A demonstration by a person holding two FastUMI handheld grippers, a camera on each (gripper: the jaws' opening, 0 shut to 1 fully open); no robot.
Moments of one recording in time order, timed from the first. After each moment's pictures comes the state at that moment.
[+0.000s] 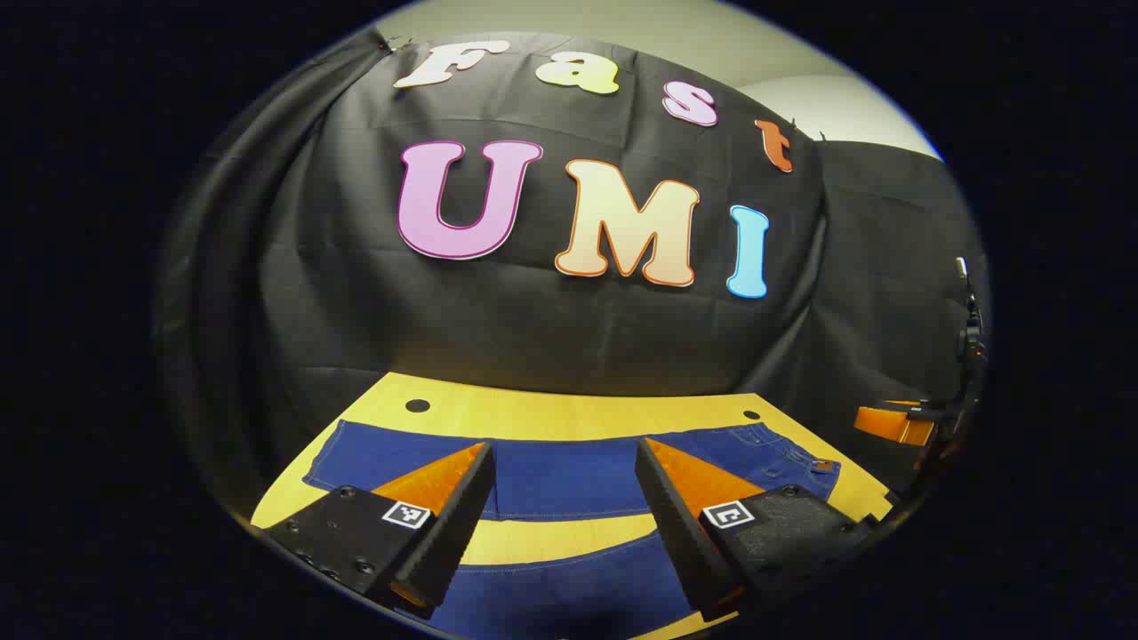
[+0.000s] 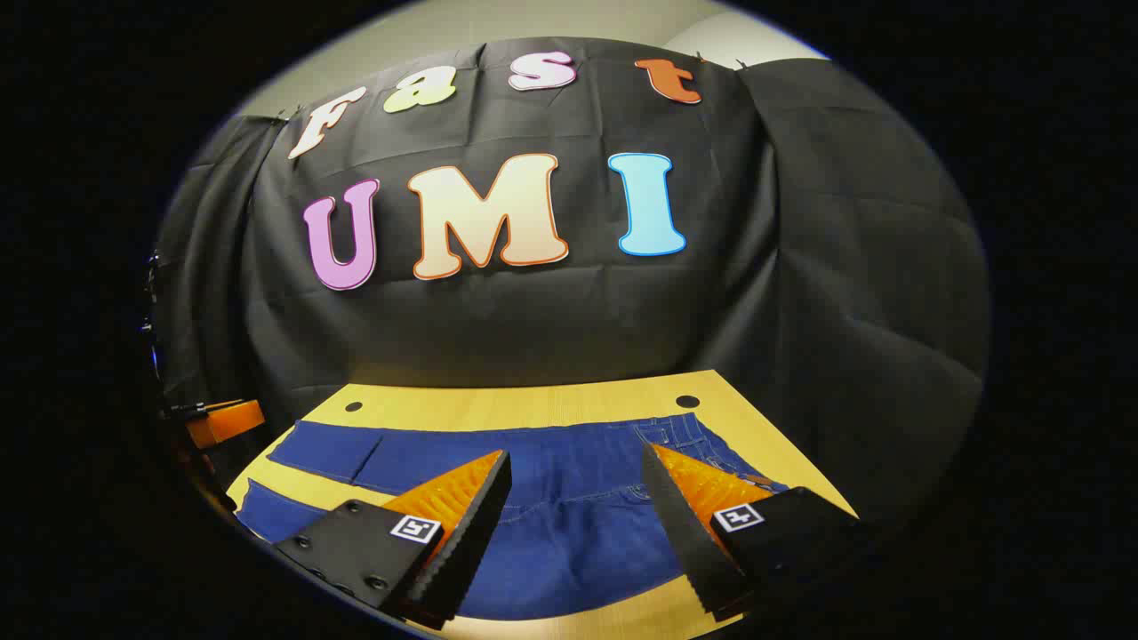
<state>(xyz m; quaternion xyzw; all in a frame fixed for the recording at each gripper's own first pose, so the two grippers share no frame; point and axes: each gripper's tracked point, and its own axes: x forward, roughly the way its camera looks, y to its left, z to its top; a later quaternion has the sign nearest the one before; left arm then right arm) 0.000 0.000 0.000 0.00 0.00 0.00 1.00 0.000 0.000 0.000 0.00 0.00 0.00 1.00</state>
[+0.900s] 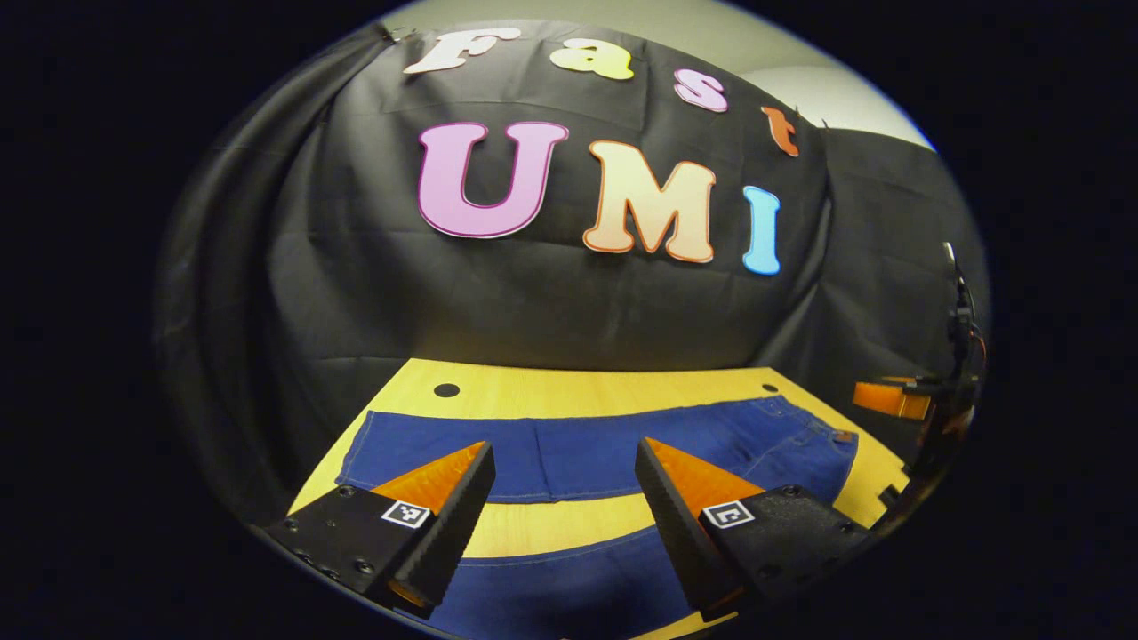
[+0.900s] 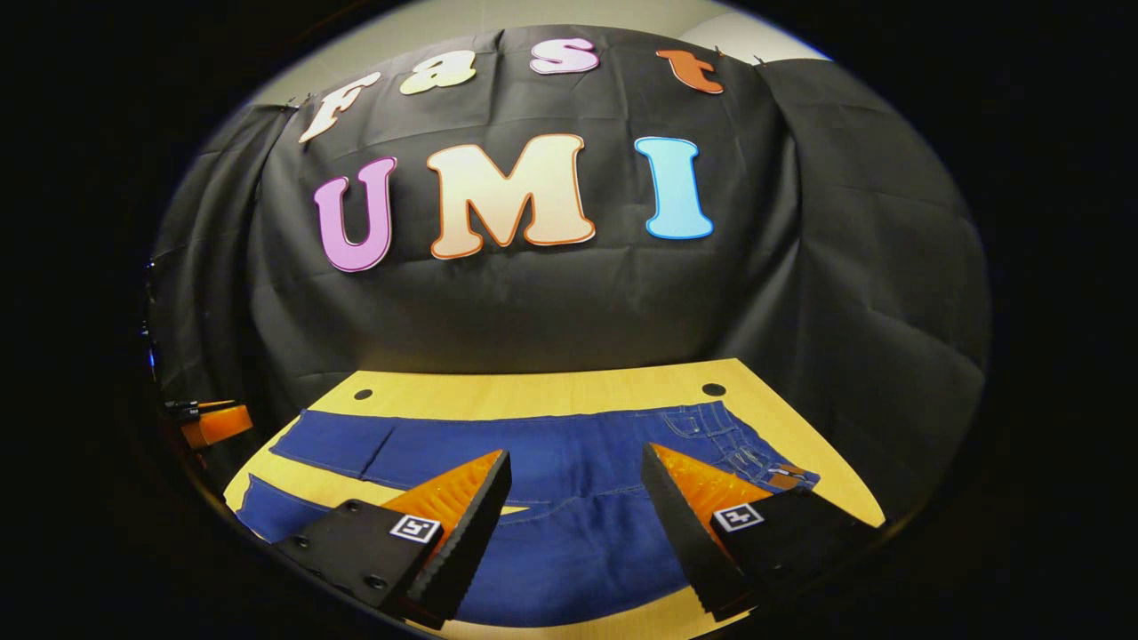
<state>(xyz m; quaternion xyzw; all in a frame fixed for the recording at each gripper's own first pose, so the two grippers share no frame) -0.015 0.066 -0.034 0.04 0.05 -0.01 1.00 0.022 0.047 -0.021 -0.01 0.02 0.02 1.00</state>
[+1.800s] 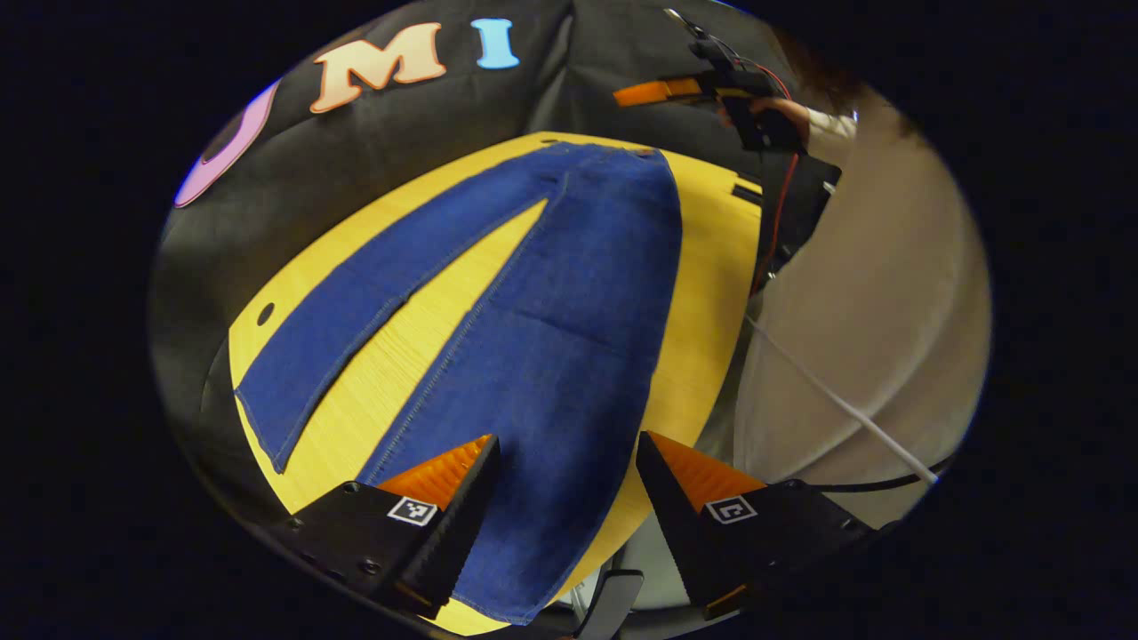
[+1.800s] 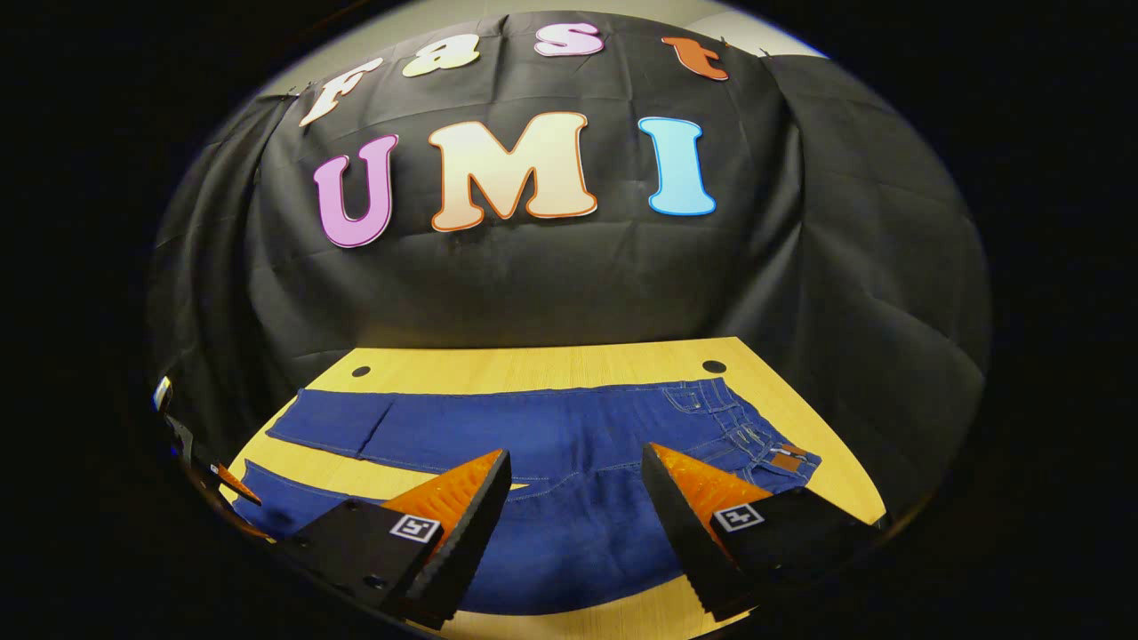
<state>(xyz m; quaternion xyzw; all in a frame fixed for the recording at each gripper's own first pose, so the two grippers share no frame) -0.158 0.082 -0.228 0.27 0.37 -0.33 0.83 0.017 0.045 -0.052 -0.02 0.06 0.01 1.00</state>
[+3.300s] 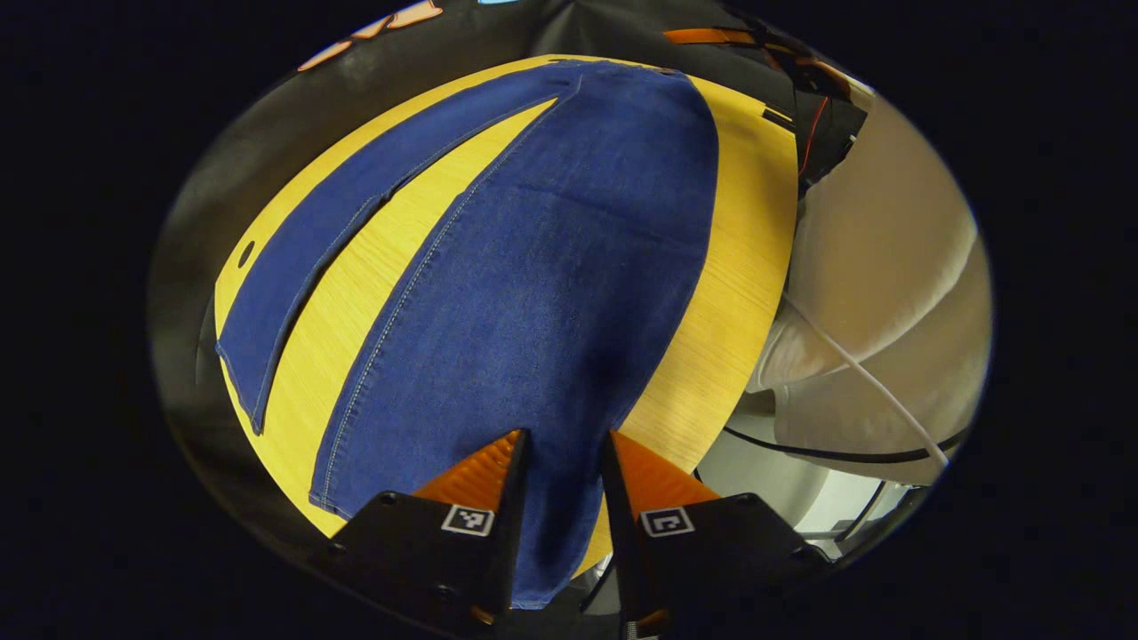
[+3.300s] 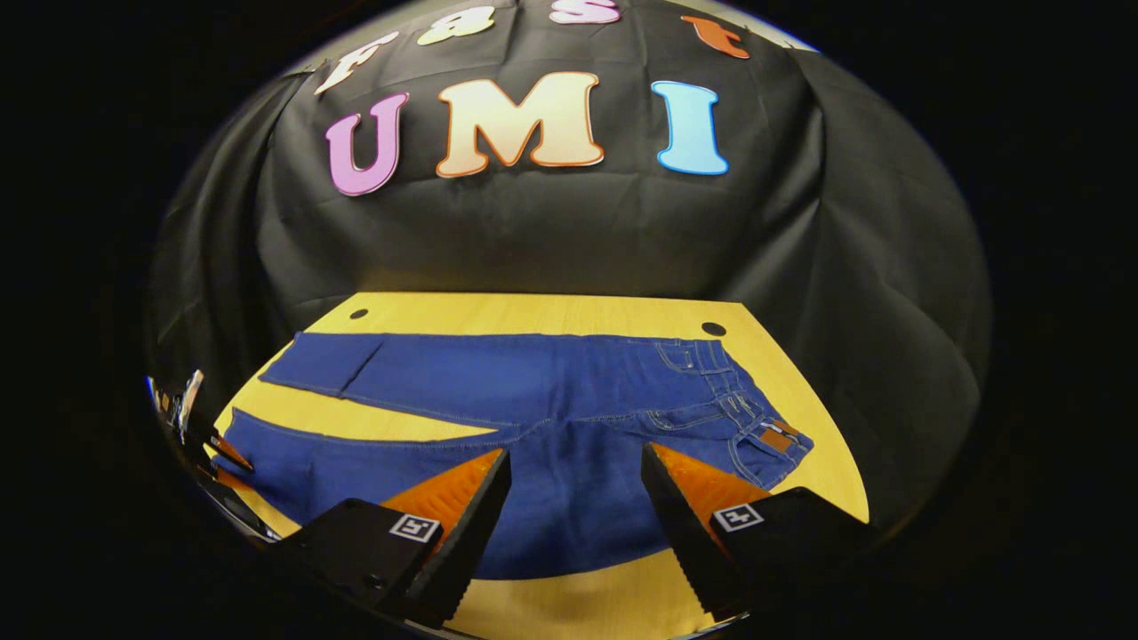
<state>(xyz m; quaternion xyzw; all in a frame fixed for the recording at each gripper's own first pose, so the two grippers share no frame) -0.147 0.129 -0.277 0.31 0.48 -0.26 0.78 0.015 0.002 -0.107 -0.07 0.14 0.04 0.99</state>
